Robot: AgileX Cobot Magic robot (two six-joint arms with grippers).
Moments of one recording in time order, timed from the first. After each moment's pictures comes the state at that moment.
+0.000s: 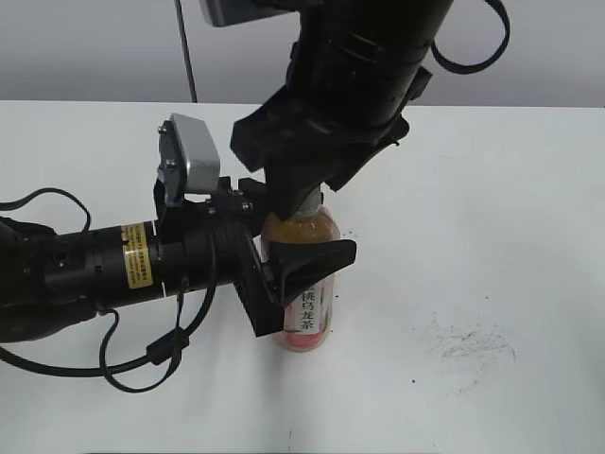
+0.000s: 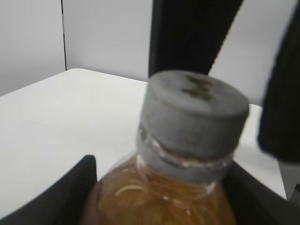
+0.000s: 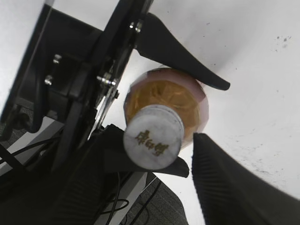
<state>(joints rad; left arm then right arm) -0.53 1.90 -0.63 0.81 -1.19 -0.36 0.79 1.77 -1.61 0.15 1.22 -0.07</state>
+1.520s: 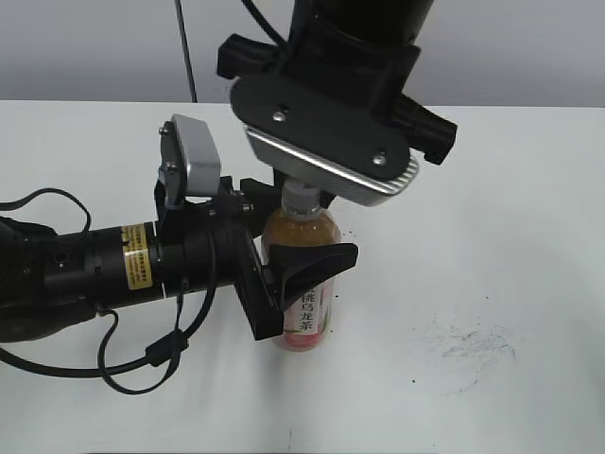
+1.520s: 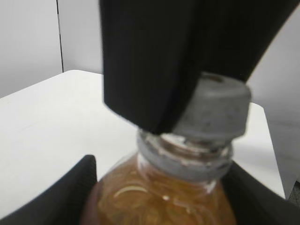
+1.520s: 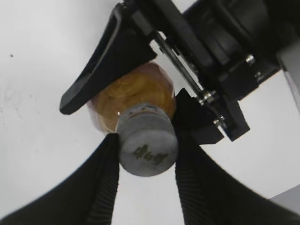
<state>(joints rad) -0.53 1.90 -0.63 0.82 -1.19 -0.35 0.79 1.80 -1.66 0.11 1.23 -2.12</state>
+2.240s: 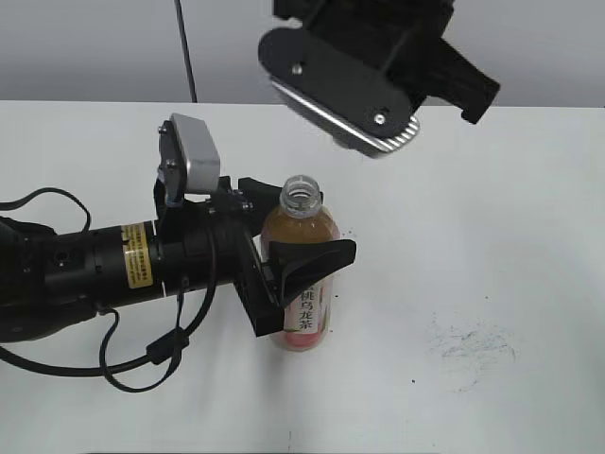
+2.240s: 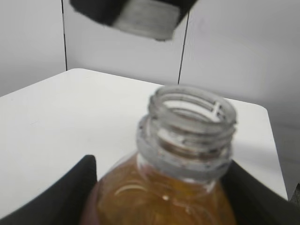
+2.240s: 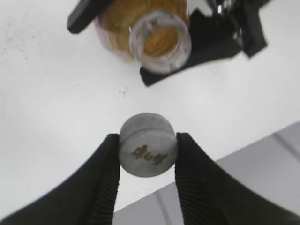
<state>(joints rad) -0.53 1.90 -0.63 0.81 -1.19 -0.35 0.78 1.78 -1.68 -0.11 1.22 -1.97</state>
